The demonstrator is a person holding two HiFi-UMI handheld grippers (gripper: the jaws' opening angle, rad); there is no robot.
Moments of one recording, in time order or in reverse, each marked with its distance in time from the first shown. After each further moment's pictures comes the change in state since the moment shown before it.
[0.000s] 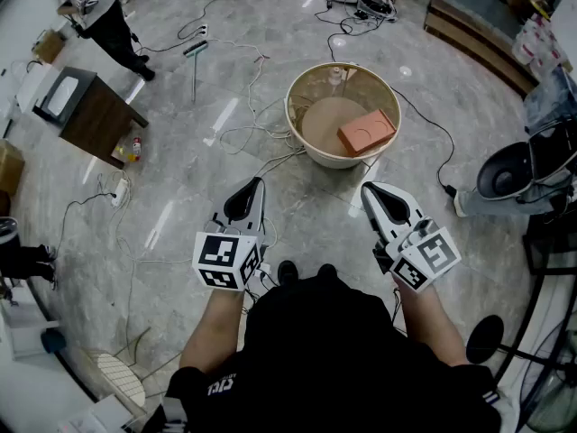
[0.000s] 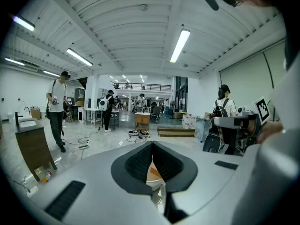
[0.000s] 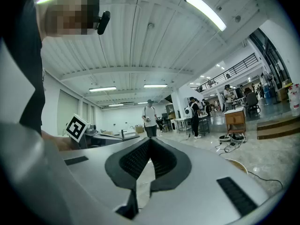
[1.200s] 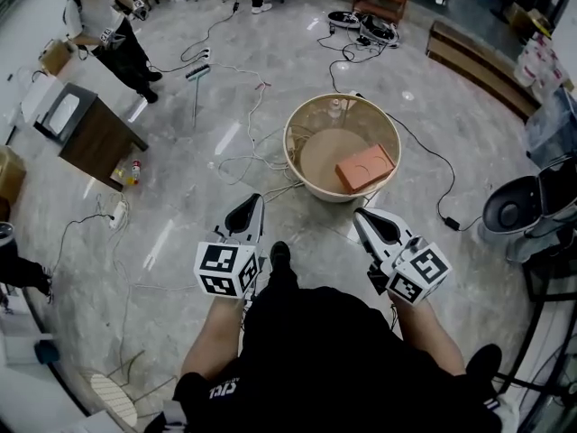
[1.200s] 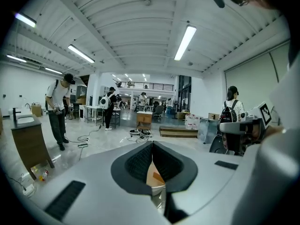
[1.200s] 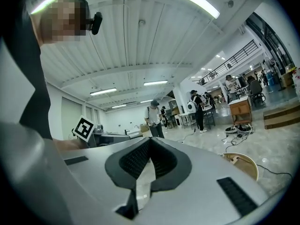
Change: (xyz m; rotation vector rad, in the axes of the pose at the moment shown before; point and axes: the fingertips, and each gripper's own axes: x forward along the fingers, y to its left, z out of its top) left arm 0.087 0.018 0.006 -0.041 0.016 0.014; right arm 0.035 -0.071 -0.013 0.089 0.037 0.069
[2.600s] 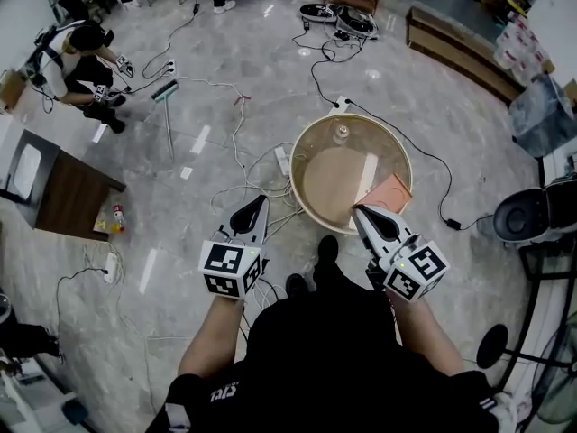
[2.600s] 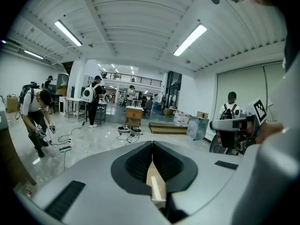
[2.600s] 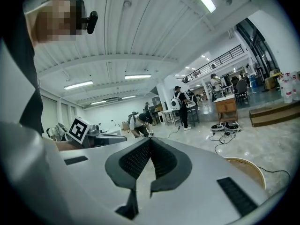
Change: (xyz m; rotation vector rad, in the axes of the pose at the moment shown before) left arm 0.221 0.245 0.057 0.015 0.065 -0.226; right arm 0.299 -0.127 0.041 0.046 0.035 -0.221
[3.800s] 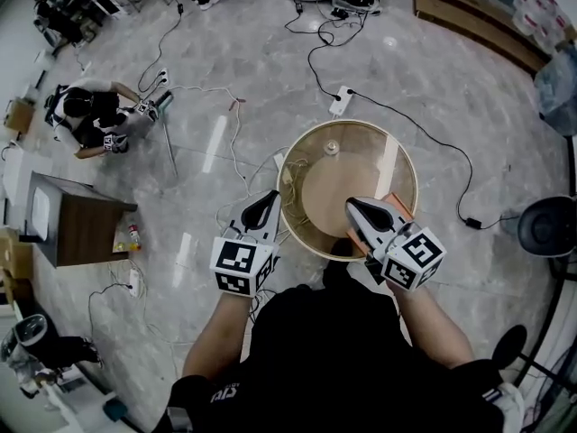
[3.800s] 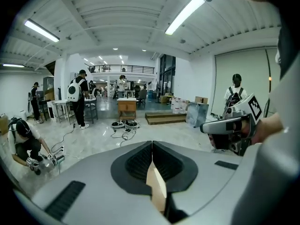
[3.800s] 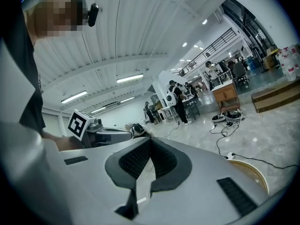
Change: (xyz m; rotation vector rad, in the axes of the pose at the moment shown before) left arm 0.281 -0.052 0.068 0.124 0.156 -0.029; right arm 0.056 -0.266 0.038 0.137 0.030 0.069
